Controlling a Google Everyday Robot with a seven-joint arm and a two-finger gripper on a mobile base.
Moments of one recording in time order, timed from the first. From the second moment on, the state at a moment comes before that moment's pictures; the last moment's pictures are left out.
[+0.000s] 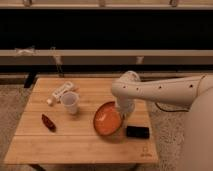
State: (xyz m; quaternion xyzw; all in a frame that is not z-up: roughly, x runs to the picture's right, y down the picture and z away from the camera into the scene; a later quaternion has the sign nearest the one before) arm 0.101 0.161 0.767 -0.20 0.29 0.71 0.62
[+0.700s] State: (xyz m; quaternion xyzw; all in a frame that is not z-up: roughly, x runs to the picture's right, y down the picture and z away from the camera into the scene) arm 0.054 0.212 0.723 -0.23 0.32 0.66 0.64
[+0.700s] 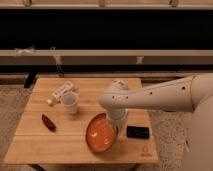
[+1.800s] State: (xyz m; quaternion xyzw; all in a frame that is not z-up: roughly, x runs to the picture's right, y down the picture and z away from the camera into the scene) arm 0.039 0.156 0.793 -0.24 0.31 0.61 0.68
